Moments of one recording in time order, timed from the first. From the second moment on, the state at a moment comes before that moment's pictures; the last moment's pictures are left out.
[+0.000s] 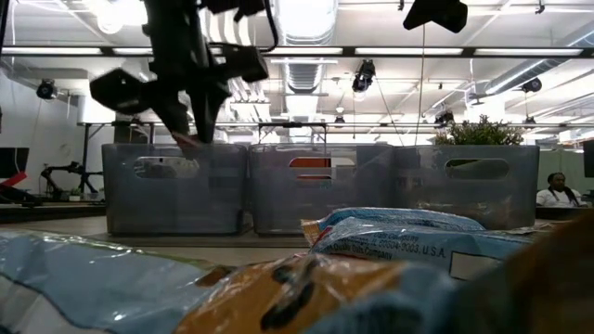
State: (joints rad) left arm -0.14 1.62 1.20 -0.87 -0.09 -1.58; right arm -0.05 1.15 1.31 -0.94 0.15 0.38
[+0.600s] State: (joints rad) left arm -0.12 1.62 1.16 -0.81 -0.09 -1.55; right arm -0.05 1.15 1.31 -0.94 0.16 0.38
